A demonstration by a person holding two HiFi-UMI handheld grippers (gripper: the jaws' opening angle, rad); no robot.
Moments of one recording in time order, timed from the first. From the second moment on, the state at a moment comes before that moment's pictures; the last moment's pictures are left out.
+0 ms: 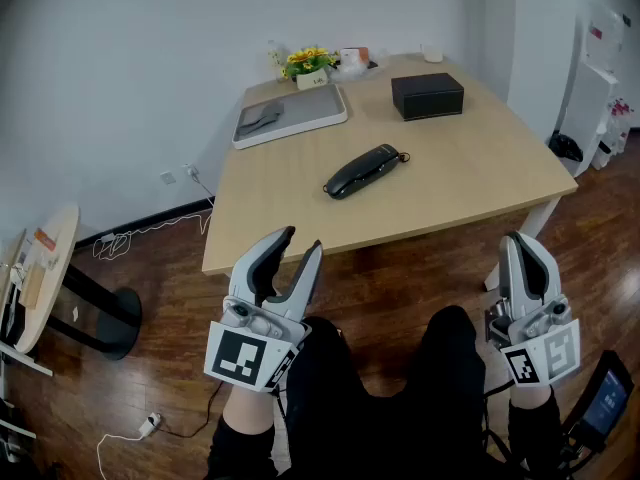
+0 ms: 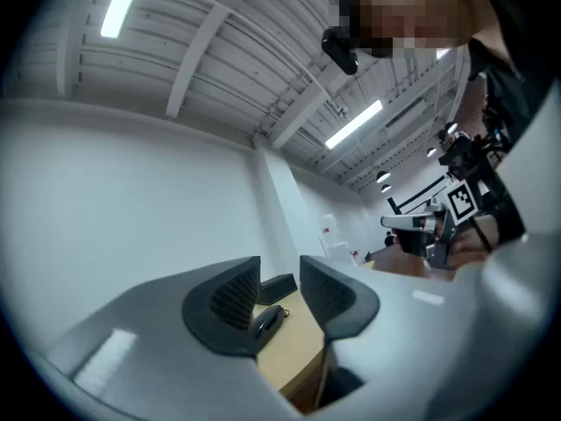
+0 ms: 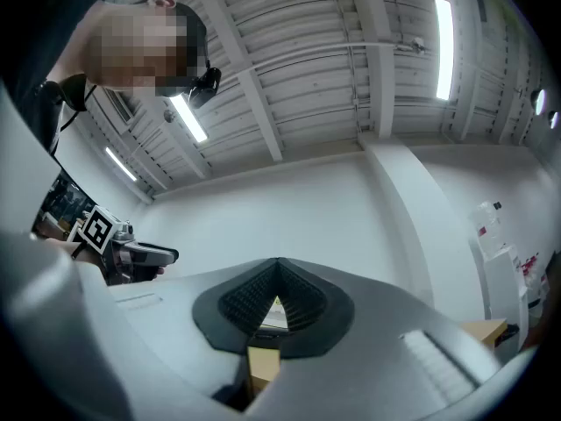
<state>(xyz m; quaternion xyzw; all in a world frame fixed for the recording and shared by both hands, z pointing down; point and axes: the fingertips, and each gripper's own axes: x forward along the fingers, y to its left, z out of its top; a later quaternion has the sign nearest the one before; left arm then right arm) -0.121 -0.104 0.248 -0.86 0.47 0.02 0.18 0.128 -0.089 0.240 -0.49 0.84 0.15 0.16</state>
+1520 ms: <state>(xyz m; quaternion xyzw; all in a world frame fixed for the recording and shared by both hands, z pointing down) -0.061 -0.388 0.429 -0.86 0.29 -0.41 -0.08 0.150 -0.212 0.298 -0.50 0.85 0.06 0.16</state>
